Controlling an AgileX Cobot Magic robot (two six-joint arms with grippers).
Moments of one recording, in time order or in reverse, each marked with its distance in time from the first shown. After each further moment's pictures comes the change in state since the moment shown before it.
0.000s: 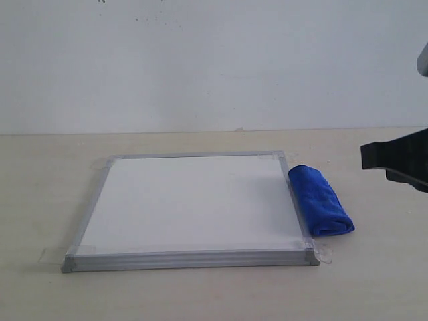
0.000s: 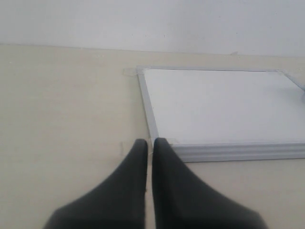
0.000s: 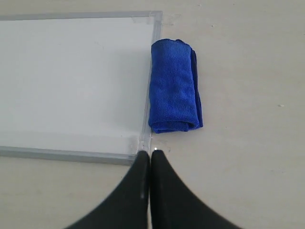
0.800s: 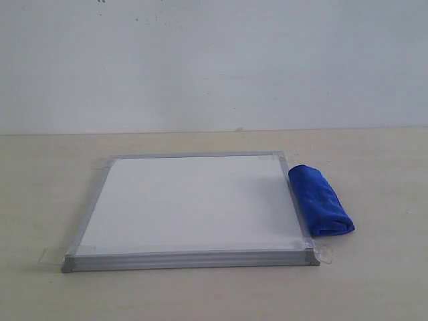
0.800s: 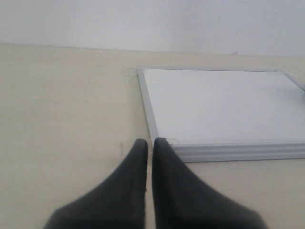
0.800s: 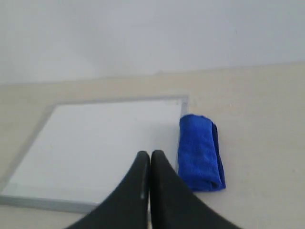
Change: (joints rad) left arm 0.000 0.000 0.000 0.000 0.000 0.000; right arm 0.000 -0.426 0.190 0.019 -0.185 0.004
